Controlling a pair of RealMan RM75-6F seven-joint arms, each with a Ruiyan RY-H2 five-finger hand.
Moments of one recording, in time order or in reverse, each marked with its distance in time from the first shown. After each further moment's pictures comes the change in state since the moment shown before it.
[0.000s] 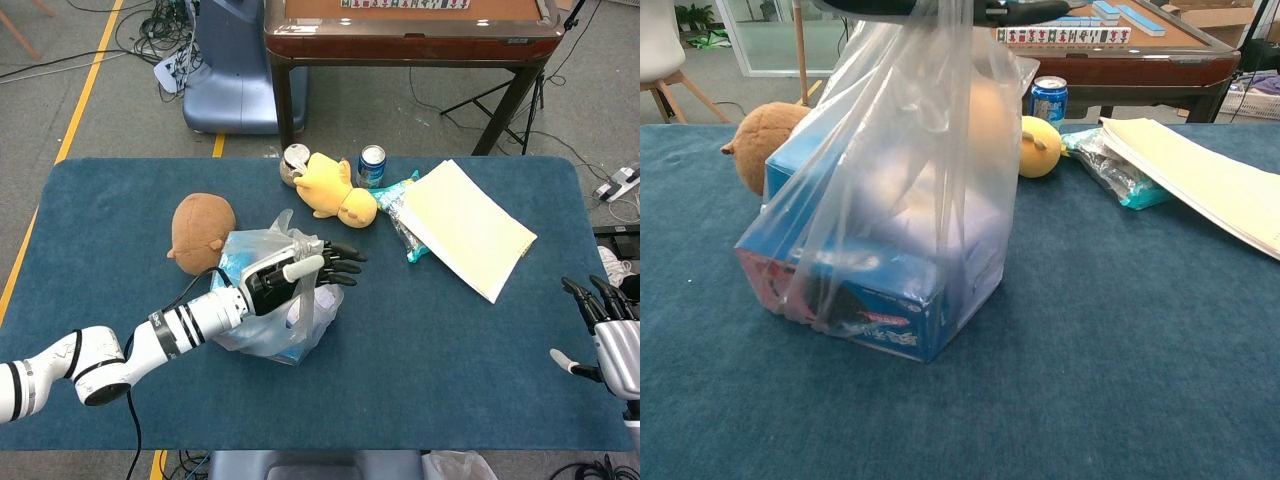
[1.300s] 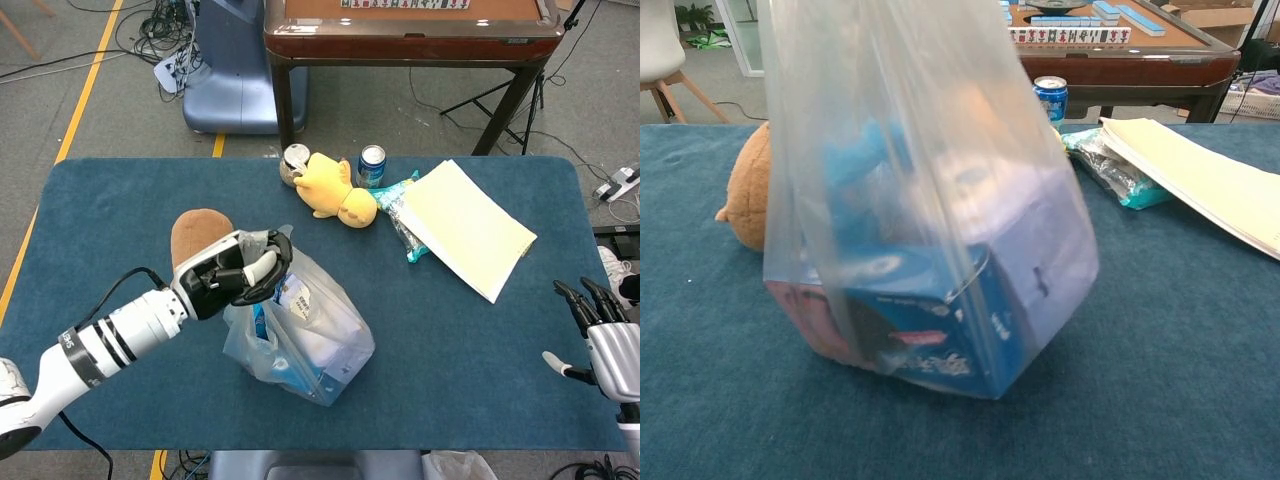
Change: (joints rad) left arm 0.184 0.452 -0.222 -0.309 -0.164 -0.107 0.017; right arm -0.004 -0.014 -0.008 0.000 -0.033 0.017 0.007
